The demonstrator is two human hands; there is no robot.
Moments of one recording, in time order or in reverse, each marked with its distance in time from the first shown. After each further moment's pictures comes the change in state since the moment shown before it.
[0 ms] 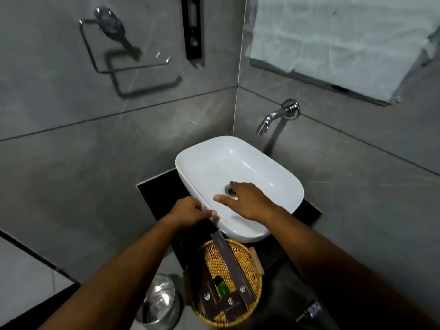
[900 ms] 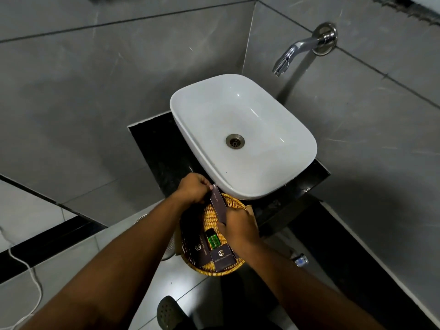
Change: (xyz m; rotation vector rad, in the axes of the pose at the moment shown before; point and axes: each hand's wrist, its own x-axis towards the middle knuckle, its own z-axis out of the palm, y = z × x) left_hand 0.015 -0.024 0.094 -0.401 -0.063 -0.326; right_hand -0.074 0.036 0.145 -0.111 -0.140 0.155
